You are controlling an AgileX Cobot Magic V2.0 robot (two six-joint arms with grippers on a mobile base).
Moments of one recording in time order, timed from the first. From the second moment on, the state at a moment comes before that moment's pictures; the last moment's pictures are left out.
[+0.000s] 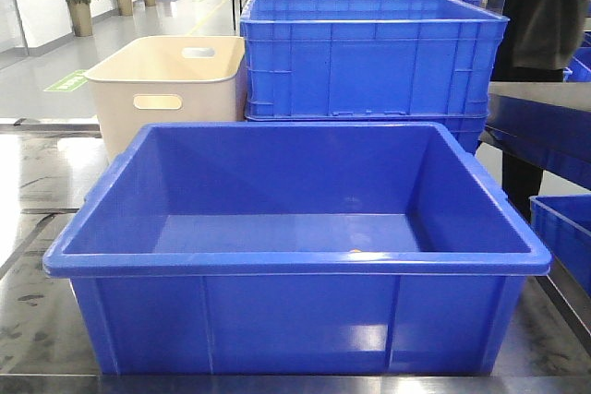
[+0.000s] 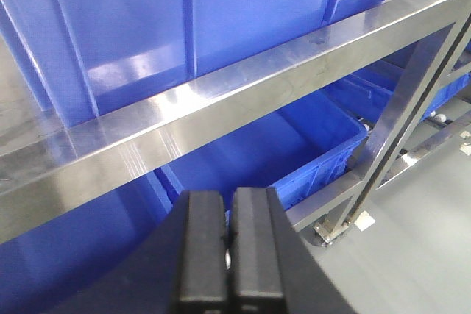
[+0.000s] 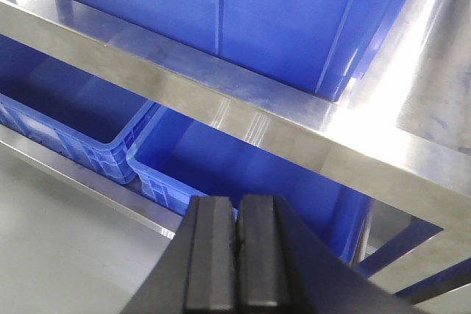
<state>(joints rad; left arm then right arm) -0.41 0.44 -0.59 -0.28 0.76 0.23 0.34 0.50 -0.68 0.07 0.89 -0.15</state>
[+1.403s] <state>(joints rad) -0.11 -0.01 -0.11 0.04 0.38 -0.06 0.34 0.50 -0.68 0.07 0.90 -0.15</state>
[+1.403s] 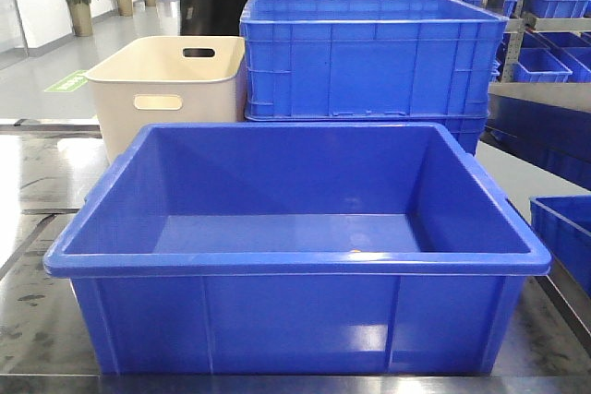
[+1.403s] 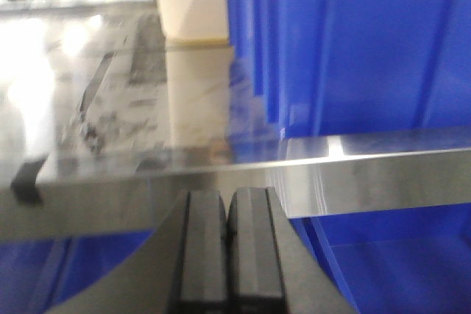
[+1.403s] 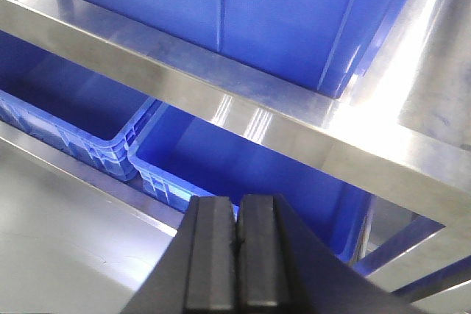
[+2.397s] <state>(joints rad) -0.06 -0.01 0.03 0.14 0.10 -0.21 0.34 0.50 -0.68 0.07 0.90 -0.15</state>
